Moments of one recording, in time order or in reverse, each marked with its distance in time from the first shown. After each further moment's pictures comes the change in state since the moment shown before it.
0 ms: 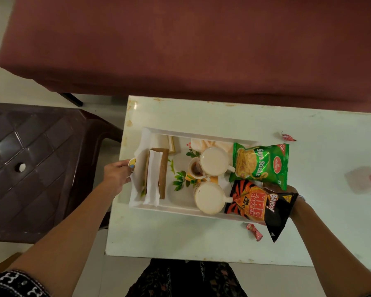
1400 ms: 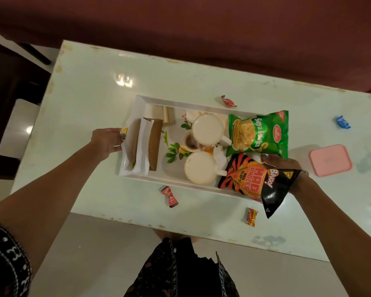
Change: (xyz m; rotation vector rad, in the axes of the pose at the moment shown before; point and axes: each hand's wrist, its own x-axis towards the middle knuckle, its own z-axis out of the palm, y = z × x) left_hand -0.114 -0.067 0.196 -0.025 -0.046 0.037; right_hand 0.055 -0.052 -0.225 -0.103 -0.090 -0.111
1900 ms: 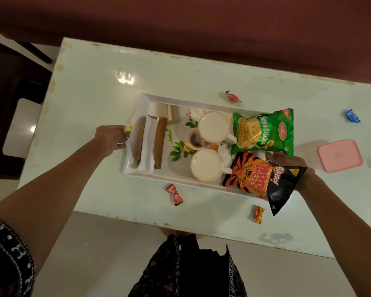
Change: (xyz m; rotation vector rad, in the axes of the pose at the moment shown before) left_hand 0.015 0.002 -0.002 0.039 0.025 -0.016; right_hand 0.004 0.003 0.000 0.031 0.035 0.056
